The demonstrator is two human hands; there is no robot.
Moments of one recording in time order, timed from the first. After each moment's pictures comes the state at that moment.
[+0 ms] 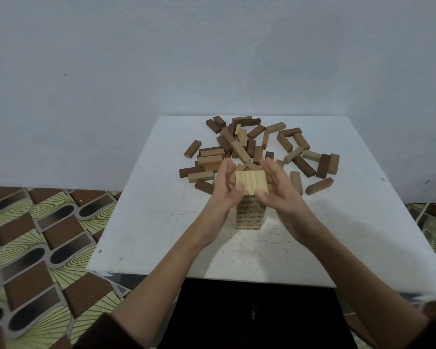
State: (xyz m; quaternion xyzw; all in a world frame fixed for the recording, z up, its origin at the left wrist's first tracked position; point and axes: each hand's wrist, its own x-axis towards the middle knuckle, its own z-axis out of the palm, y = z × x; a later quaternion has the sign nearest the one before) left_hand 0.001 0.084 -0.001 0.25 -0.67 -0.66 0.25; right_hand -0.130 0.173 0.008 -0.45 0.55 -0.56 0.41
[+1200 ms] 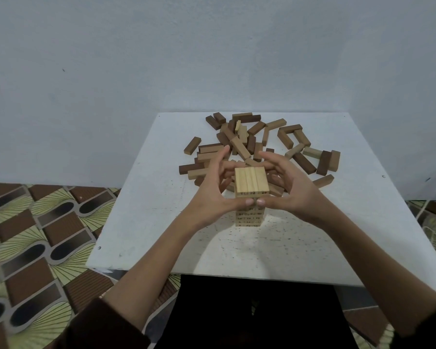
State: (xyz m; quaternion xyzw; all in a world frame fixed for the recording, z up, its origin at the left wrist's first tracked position) left_hand 0.005 0.057 -0.011 0.24 -0.74 -0.57 0.26; right_hand -0.160 0.170 0.013 -0.54 0.62 -0.46 0.33
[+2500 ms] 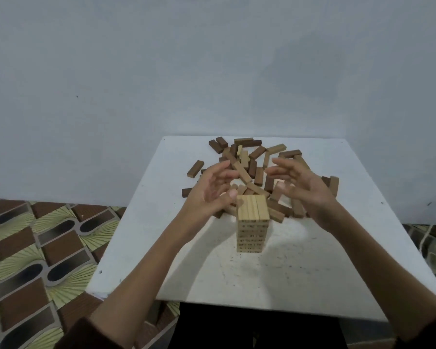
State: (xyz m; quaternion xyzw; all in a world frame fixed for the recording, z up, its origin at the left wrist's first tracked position) left_hand 0.013 0.049 0.035 0.21 -0.70 -0.61 0.30; right_hand -0.189 0.157 0.040 -0.50 0.58 -0.54 0.34
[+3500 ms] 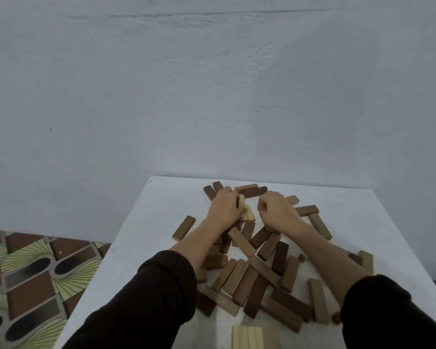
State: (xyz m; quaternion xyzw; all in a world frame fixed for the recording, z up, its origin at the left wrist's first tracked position) left_hand -0.166 -0.145 -0.038 0.38 -0.88 -0.22 0.16; right_hand -0.291 -0.056 -0.025 -0.58 0.79 -0.18 0.09
